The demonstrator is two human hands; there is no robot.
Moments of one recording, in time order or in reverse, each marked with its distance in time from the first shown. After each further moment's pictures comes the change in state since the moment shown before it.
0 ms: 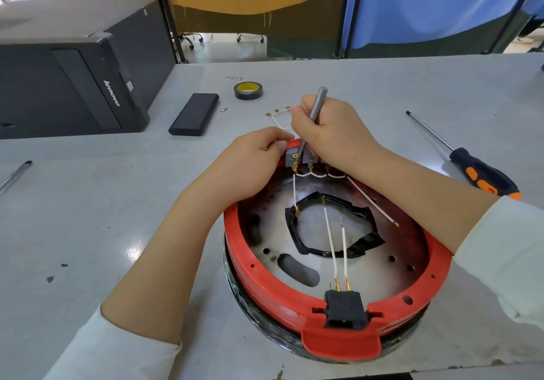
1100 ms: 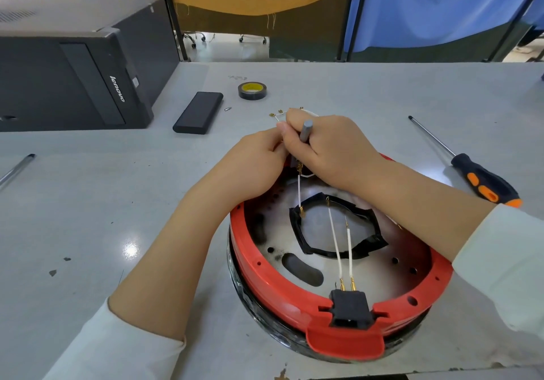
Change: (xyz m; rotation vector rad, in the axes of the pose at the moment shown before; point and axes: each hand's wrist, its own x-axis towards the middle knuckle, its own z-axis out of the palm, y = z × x) left_hand -0.002 0.001 -0.001 0.042 0.020 0.016; right_hand -0.014 -0.013 0.006 -0.361 -0.061 -0.316
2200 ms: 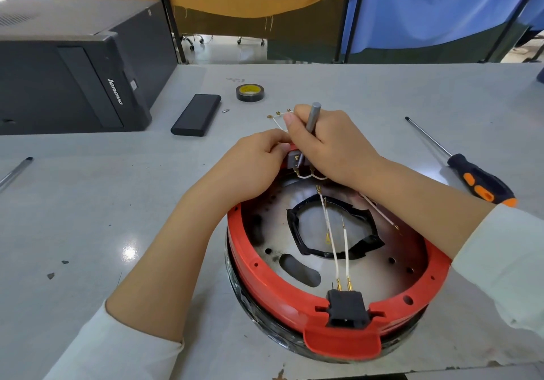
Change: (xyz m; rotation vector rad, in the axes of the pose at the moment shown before) left_hand 0.001 0.000 -0.001 -0.046 -0.039 0.002; right_hand 0.003 0.010 0.000 0.283 0.043 0.139
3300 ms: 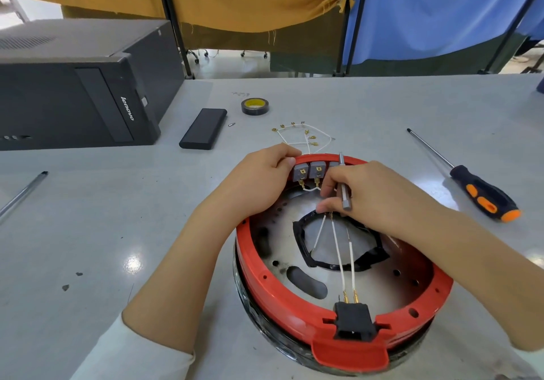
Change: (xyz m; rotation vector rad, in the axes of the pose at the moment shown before) left_hand 0.001 -0.004 0.002 0.009 0.019 -0.036; right_hand -0.049 0.003 -0.027 -0.300 -0.325 0.266
